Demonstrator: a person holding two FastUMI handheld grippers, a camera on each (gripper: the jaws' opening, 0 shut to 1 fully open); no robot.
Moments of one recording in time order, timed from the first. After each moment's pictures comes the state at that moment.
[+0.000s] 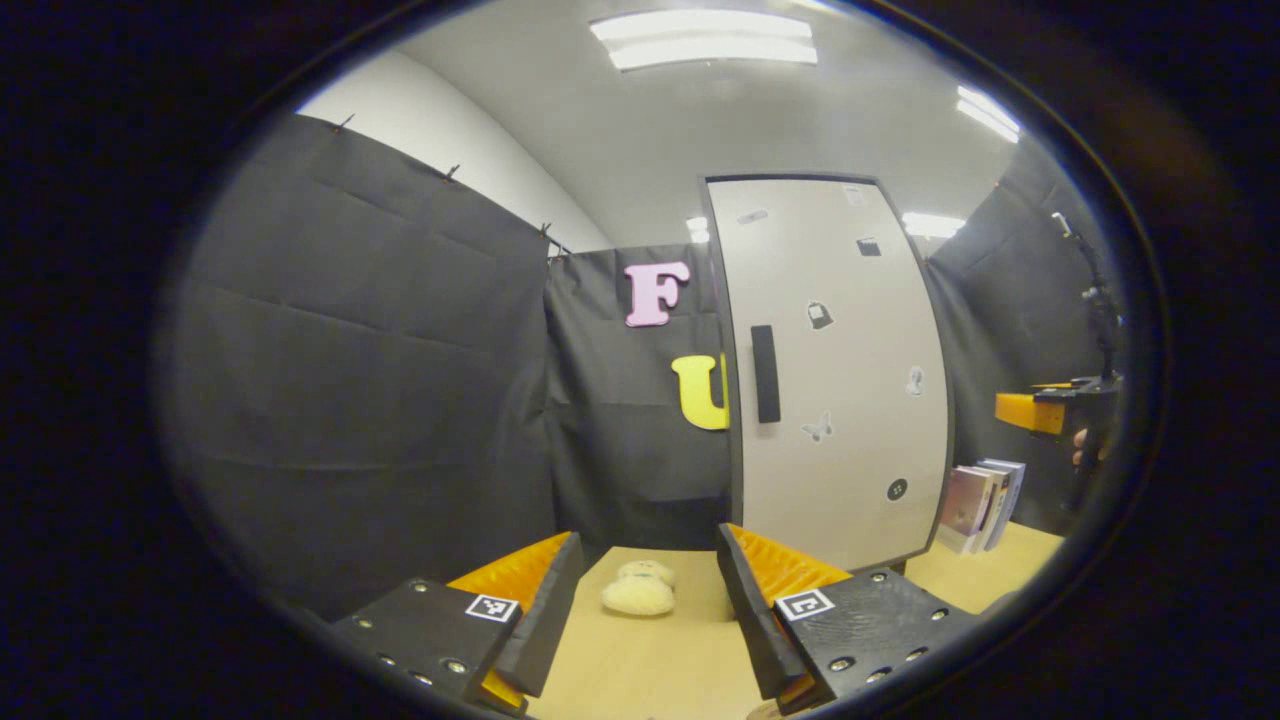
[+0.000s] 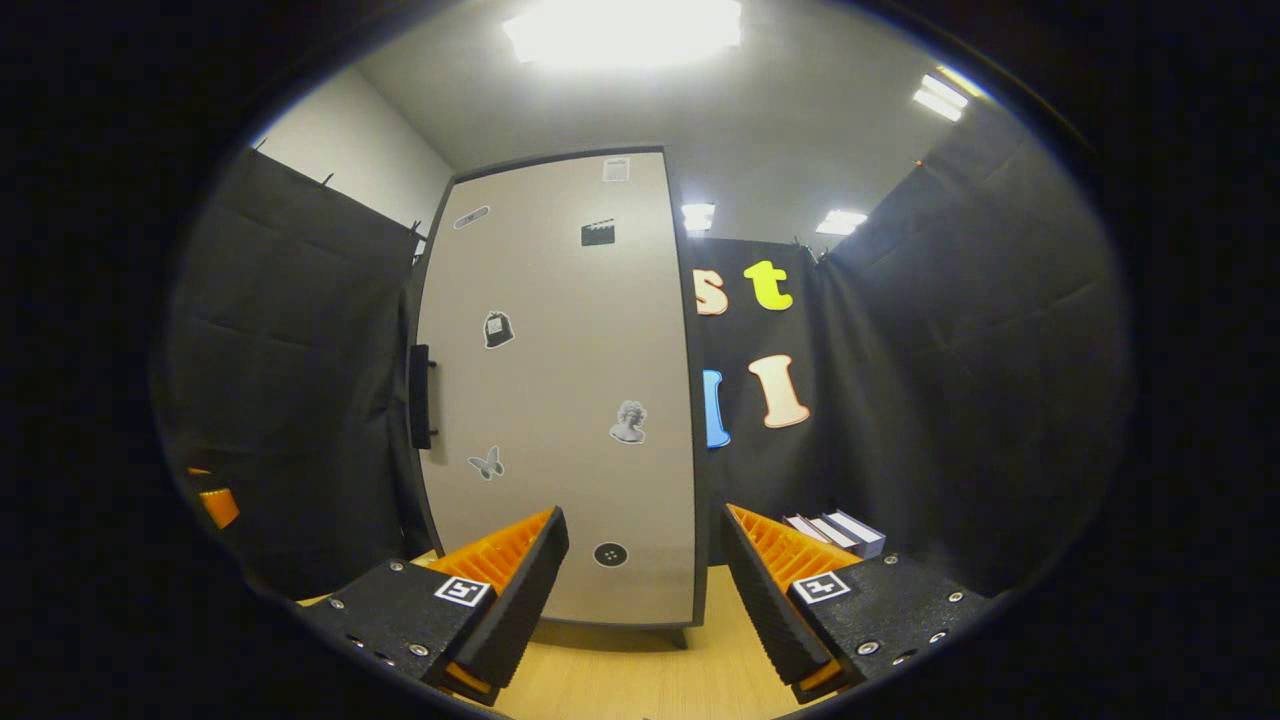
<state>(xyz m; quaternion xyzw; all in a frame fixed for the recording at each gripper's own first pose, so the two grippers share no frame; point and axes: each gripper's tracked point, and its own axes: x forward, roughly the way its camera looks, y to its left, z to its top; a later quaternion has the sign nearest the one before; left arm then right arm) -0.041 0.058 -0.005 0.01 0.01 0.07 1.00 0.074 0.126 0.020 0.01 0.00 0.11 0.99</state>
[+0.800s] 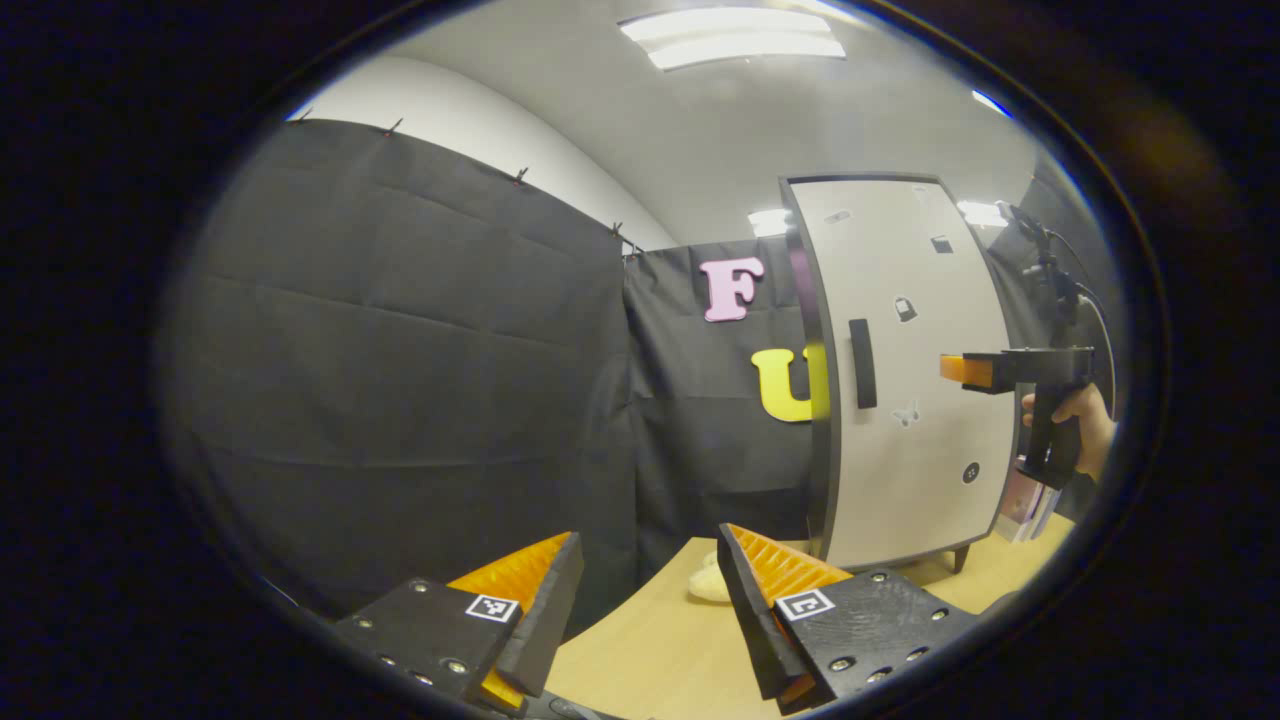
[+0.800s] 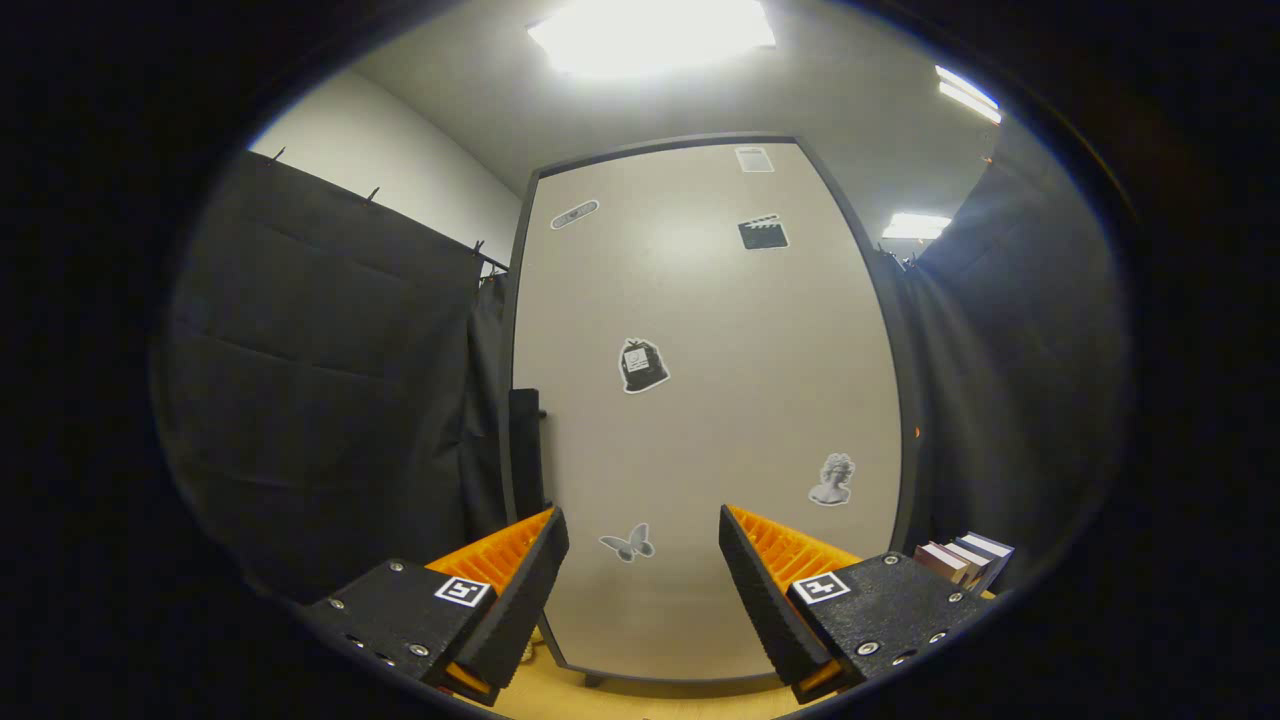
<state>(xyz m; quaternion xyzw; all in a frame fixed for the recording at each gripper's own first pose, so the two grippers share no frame) -0.090 0.149 -0.015 0.01 0.02 0.17 0.99 0.131 0.293 0.058 0.03 -0.03 0.21 0.98</state>
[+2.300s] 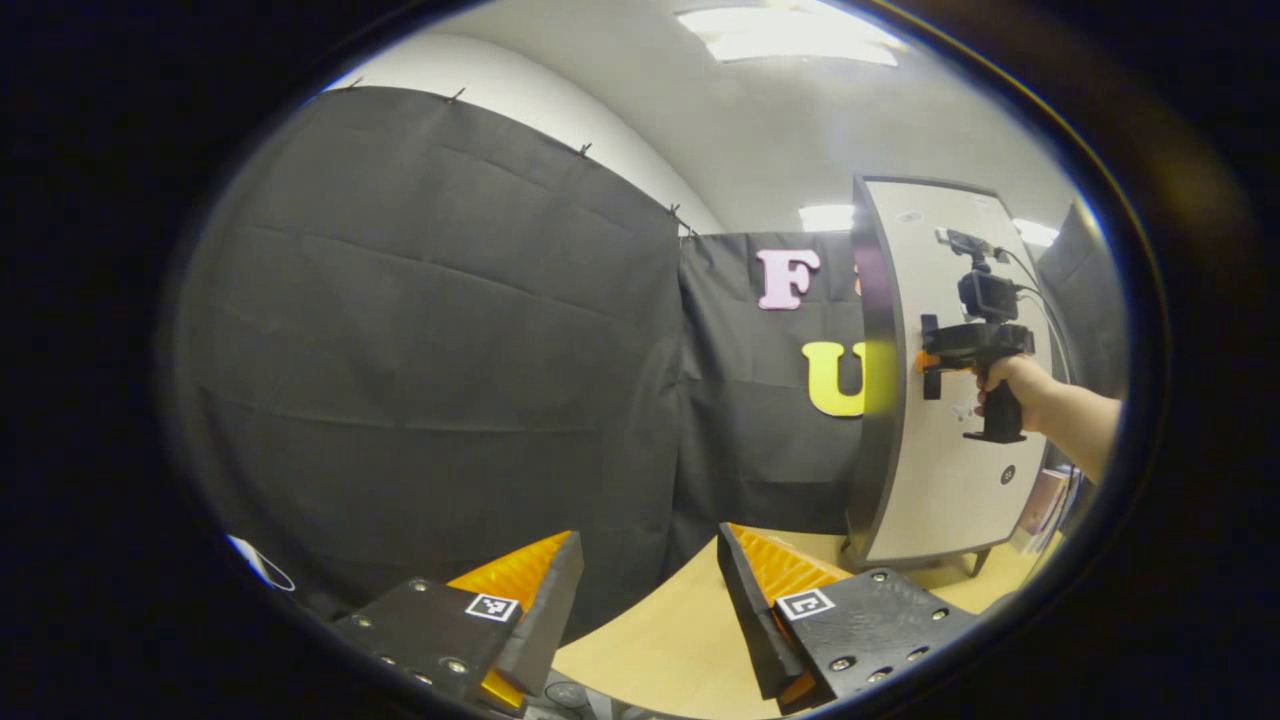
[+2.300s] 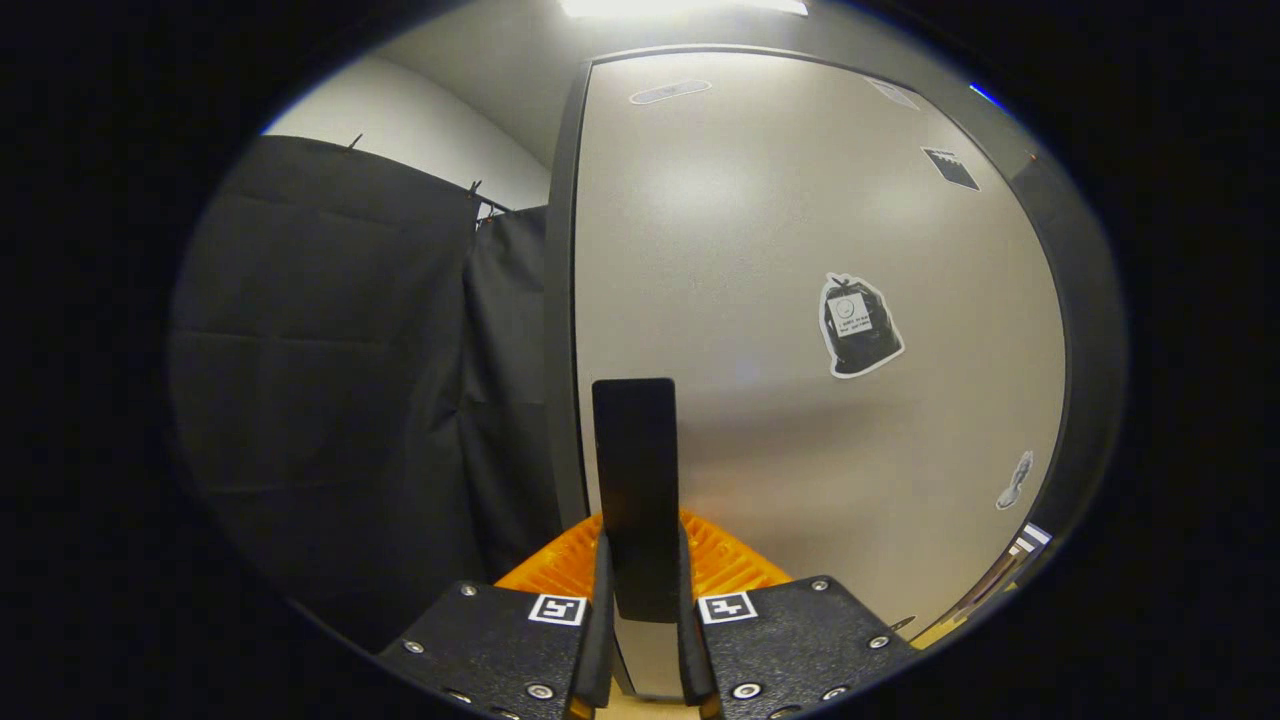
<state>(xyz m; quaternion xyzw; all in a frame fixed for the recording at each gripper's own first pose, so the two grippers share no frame) -0.114 0.201 -0.038 -0.04 0.03 0.21 0.98 0.208 0.422 0.050 0.00 0.06 0.20 0.98</state>
